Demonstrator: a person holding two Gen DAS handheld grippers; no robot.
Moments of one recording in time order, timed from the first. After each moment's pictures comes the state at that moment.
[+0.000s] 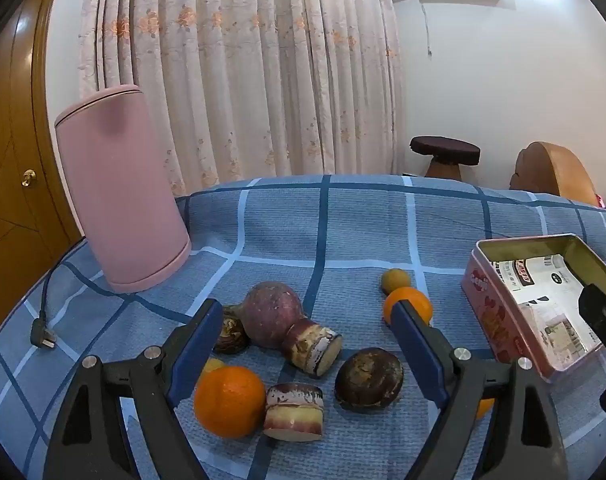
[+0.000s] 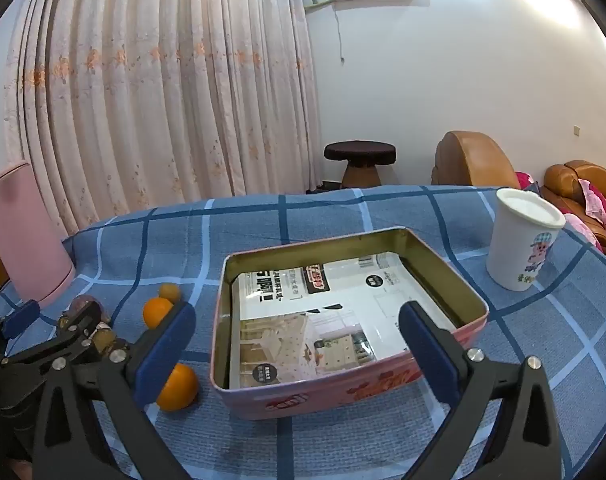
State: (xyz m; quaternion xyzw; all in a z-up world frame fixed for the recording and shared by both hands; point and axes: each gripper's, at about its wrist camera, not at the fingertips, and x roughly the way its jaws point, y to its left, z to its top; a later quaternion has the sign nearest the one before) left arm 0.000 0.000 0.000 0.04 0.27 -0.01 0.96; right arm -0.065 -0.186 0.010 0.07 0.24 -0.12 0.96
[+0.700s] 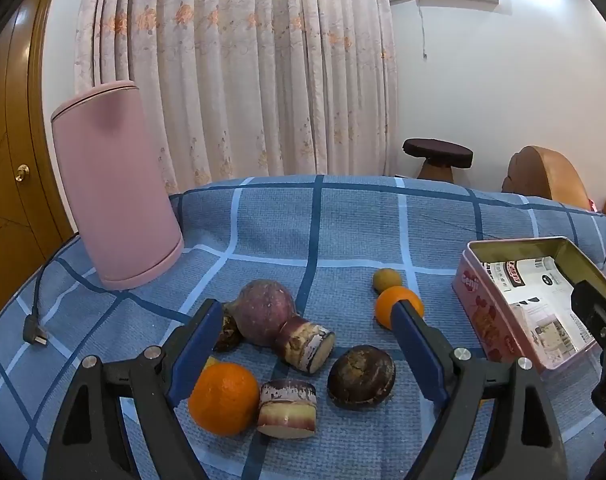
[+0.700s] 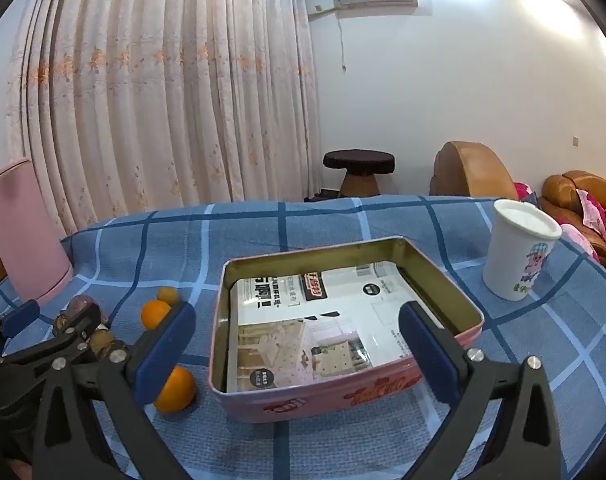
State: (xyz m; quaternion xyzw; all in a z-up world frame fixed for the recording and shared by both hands) left arm -0.003 -0.002 0.000 0.03 0.26 -0.03 0.96; right arm -0.067 -0.181 0.015 0.06 0.22 -0.12 0.97
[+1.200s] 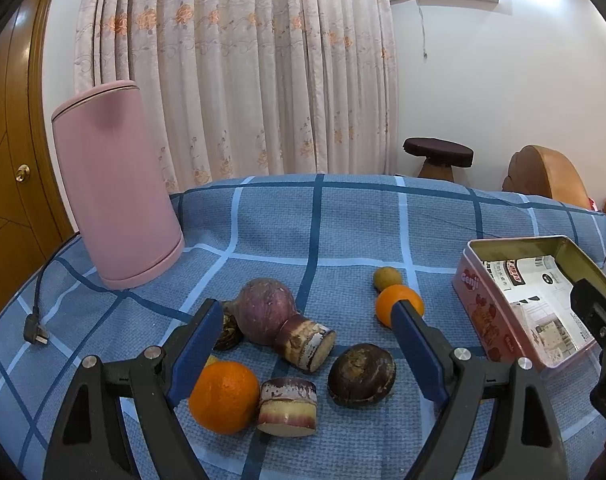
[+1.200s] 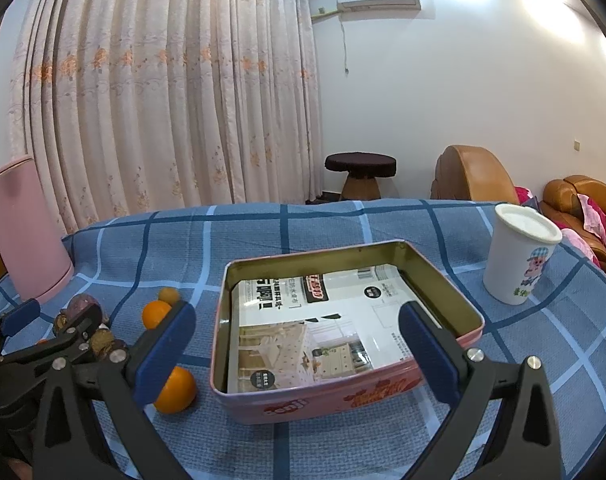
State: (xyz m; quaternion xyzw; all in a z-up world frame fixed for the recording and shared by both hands) left arm -0.004 -0.001 0.000 0.03 0.26 -0.03 0.96; right arm -0.067 -0.181 0.014 0.05 0.22 -0.11 0.97
